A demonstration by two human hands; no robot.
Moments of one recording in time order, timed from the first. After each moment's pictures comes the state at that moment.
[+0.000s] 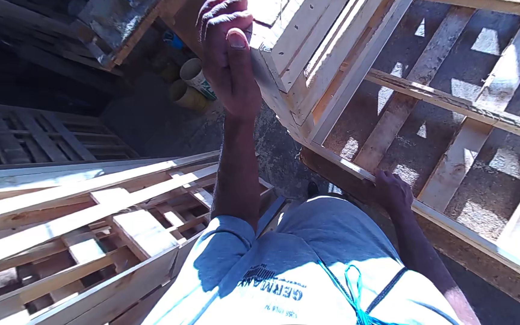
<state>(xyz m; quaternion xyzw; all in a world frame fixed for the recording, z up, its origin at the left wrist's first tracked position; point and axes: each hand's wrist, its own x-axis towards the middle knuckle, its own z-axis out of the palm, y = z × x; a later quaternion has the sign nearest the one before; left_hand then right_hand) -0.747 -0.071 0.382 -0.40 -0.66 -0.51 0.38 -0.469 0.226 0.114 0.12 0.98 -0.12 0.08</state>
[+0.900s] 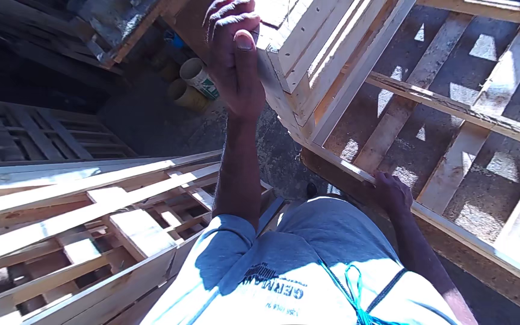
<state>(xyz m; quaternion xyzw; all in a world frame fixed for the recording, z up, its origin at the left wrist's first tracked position) -0.749 -0.073 0.381 -0.40 -0.66 -0.50 0.38 -0.471 0.225 0.116 0.13 0.98 -0.11 0.11</state>
